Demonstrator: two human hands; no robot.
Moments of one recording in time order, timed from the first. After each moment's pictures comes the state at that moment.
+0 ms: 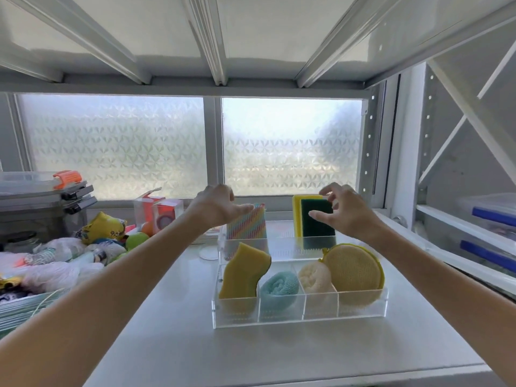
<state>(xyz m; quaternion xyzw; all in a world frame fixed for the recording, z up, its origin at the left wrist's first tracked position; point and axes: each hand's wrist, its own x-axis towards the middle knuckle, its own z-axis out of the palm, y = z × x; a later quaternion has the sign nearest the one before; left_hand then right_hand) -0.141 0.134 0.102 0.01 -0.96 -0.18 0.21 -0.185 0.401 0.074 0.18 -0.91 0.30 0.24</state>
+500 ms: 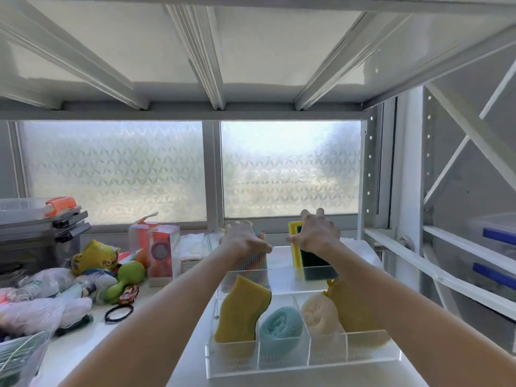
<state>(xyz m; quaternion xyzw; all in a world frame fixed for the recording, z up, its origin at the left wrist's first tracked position) -0.237 0.162 0.068 0.06 -0.97 -0.19 0.14 -0.244 0.334 0.077 0.03 -0.97 0.15 0.18</state>
